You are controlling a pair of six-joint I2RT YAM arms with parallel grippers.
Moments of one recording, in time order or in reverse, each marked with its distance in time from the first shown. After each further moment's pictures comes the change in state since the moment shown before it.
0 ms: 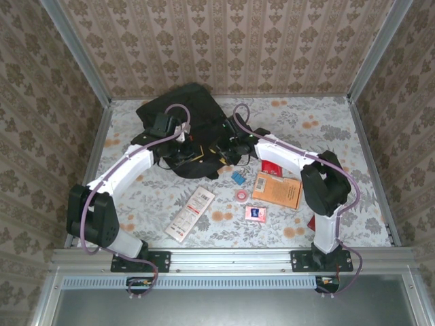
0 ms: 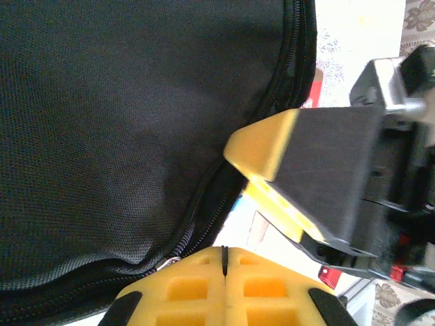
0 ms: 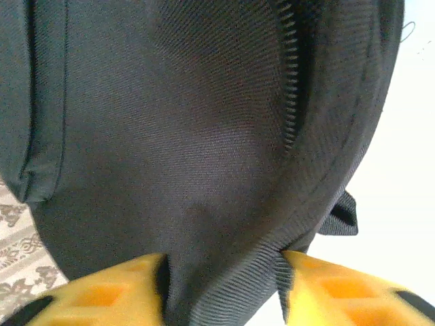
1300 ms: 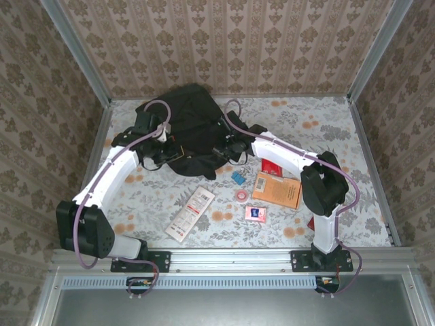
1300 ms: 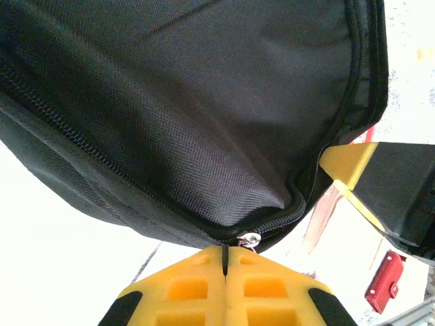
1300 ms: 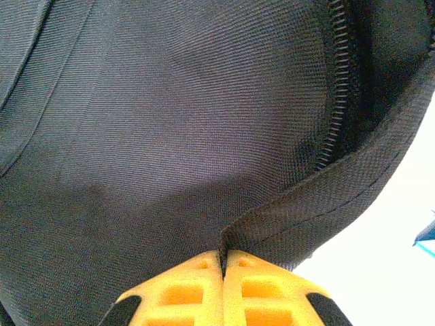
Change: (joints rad) left arm 0.129 -0.103 0.045 -0.231 -0.122 0.128; right arm 0.016 0.002 0.101 -0.128 0.123 -0.254
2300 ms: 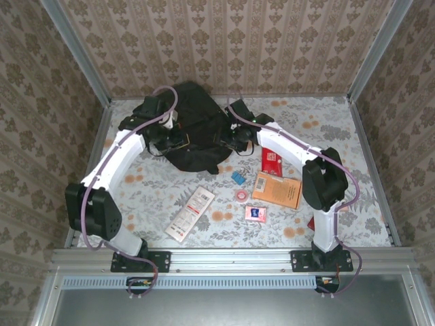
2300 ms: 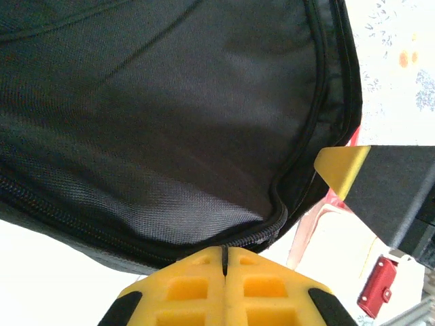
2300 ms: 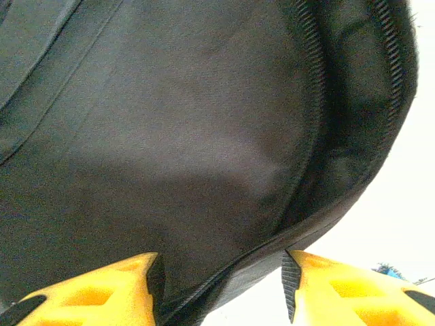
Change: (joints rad) left arm -0.031 0.172 0.208 -0.042 0.016 0.016; right arm -0.072 0.033 0.095 -0.073 -0.067 -0.208
